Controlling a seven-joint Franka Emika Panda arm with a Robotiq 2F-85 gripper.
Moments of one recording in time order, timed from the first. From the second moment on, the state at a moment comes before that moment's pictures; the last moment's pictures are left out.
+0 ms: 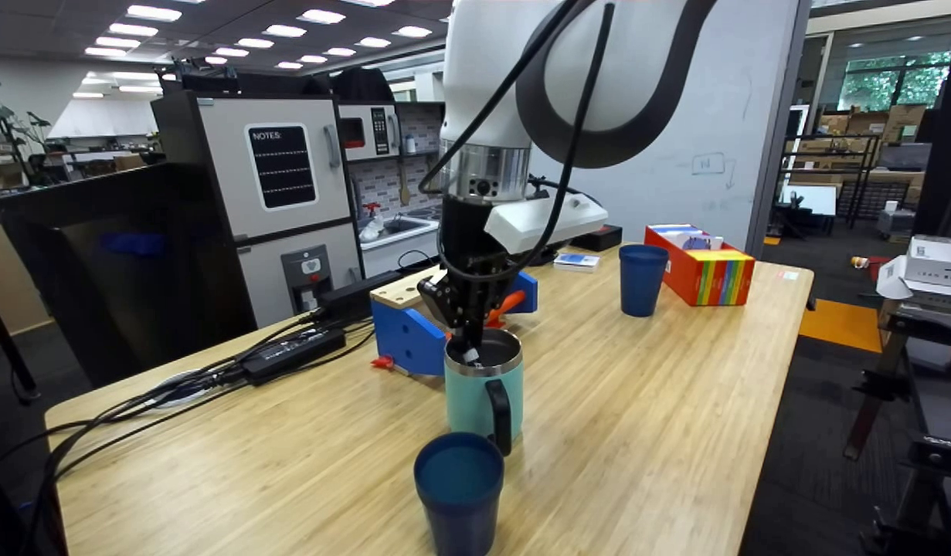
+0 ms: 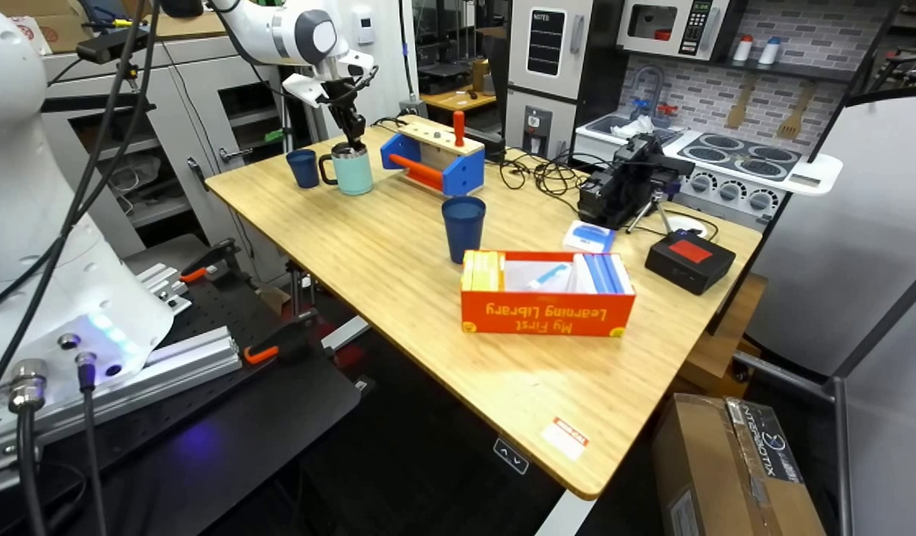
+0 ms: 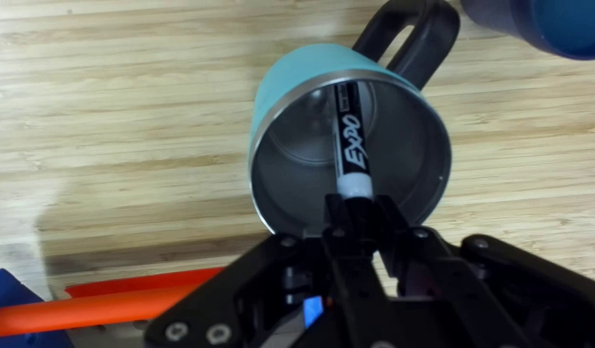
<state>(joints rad) 0.45 0.61 -0.01 -1.95 -0.03 2.72 0.53</state>
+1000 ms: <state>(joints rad) 0.75 0.25 -0.37 -2.26 -0.44 2.85 1.11</state>
